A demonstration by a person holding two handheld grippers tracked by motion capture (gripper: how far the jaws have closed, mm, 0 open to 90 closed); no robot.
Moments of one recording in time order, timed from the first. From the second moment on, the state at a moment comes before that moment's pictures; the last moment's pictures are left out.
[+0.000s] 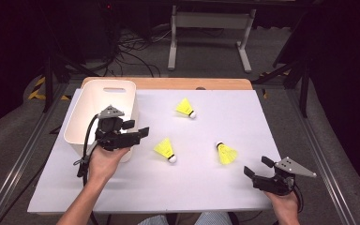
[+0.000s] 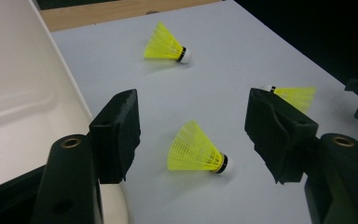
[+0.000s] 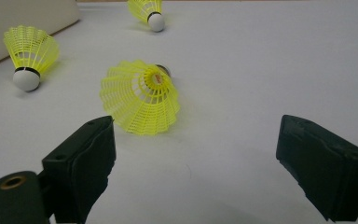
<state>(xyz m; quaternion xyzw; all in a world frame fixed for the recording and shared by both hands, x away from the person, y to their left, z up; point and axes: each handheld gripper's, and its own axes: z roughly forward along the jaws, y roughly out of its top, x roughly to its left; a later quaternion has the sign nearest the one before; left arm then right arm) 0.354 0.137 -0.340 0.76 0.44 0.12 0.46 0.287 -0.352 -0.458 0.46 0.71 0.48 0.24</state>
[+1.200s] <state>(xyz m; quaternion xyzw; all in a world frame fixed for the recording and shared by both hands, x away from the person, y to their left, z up) 0.376 0.088 -0.357 0.82 0.43 0.08 0.37 0.287 -0.352 -0.458 0.46 0.71 0.48 0.24</state>
